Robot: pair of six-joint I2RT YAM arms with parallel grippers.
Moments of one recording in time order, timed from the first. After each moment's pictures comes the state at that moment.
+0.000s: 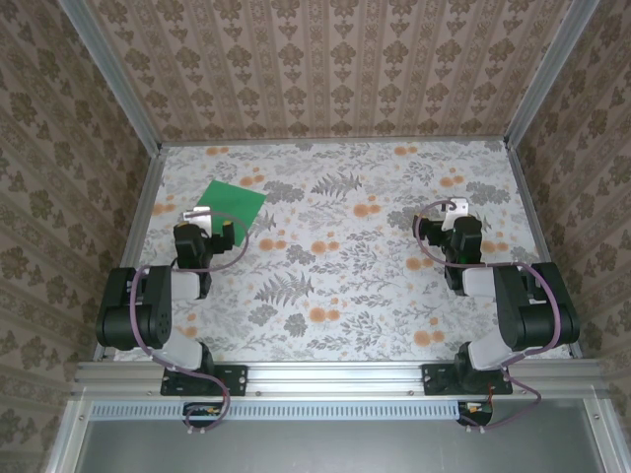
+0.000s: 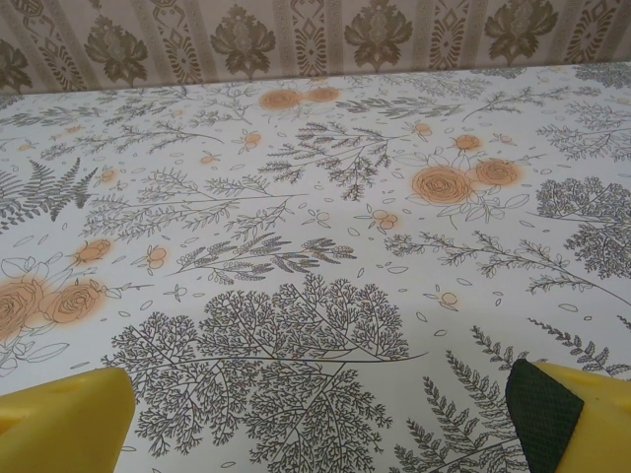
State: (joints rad) left arm -0.02 1.53 0.38 0.77 -0.05 0.07; right arm -0.01 1.52 0.41 0.77 0.01 0.05
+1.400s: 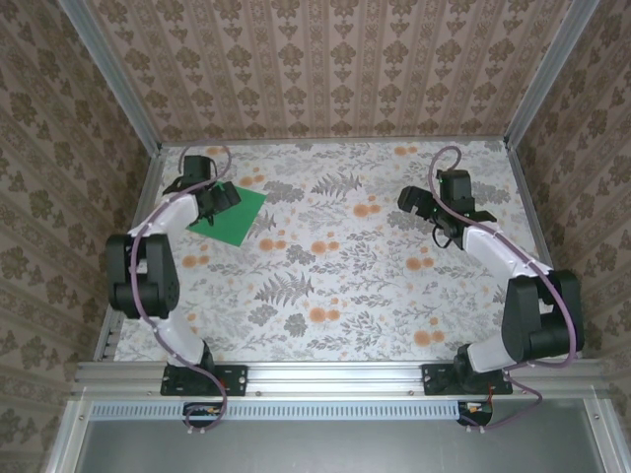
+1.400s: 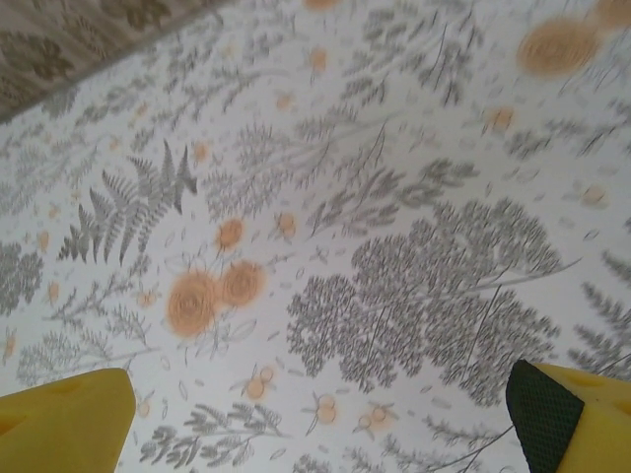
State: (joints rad) left arm -0.08 1.78 1.26 -0.48 -0.07 -0.48; right arm 0.09 1.47 0.93 -0.19 -0.06 0.47
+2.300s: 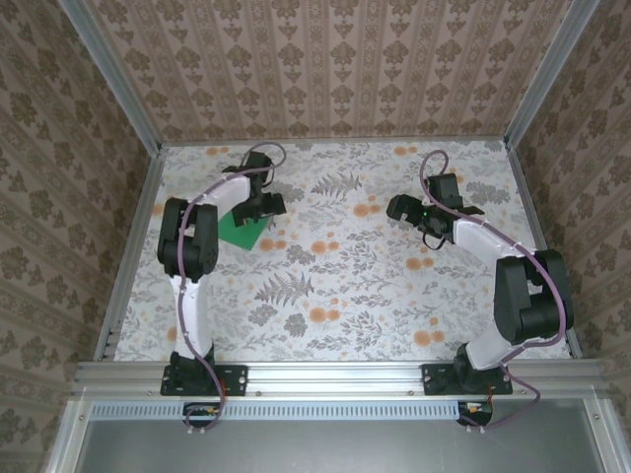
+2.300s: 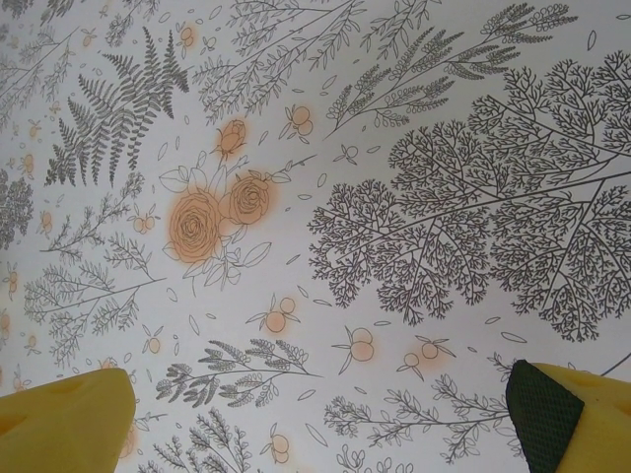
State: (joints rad) left arm -0.34 2.15 1.61 -0.76 -0.04 -0.52; right arm 0.12 1.58 0.97 -0.26 -0.16 0.53
